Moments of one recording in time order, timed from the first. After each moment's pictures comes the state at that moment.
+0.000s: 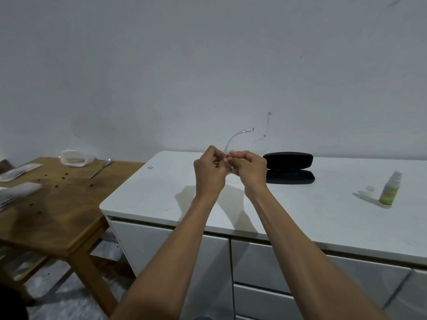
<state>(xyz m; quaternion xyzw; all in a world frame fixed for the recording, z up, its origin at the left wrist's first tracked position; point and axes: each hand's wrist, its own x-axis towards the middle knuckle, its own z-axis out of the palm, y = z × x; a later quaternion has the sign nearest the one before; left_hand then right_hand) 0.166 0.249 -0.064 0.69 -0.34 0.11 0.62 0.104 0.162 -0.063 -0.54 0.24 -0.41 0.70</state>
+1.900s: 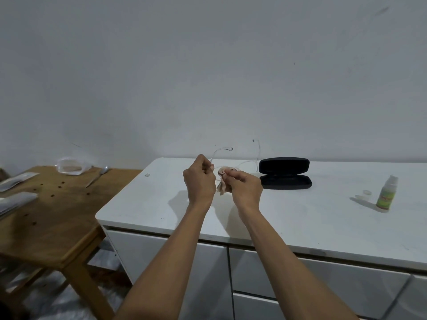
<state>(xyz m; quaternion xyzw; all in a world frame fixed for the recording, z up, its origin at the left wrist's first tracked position) 0.185 0.245 -0.073 0.74 -0.28 0.20 0.58 0.094 0.182 -0.086 -0.58 0.26 -0.40 0.66</state>
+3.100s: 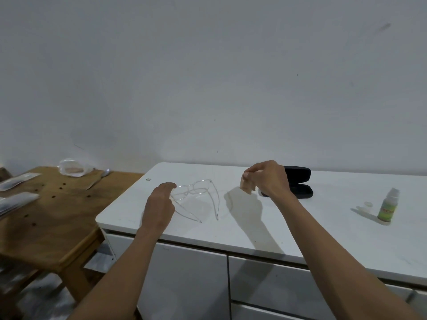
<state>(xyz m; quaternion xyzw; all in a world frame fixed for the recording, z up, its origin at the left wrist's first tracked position) 0.260 0.345 -0.124 0.85 -0.34 0.23 0.34 0.065 0.113 -0.037 -0.82 0.31 -0.27 0.40</state>
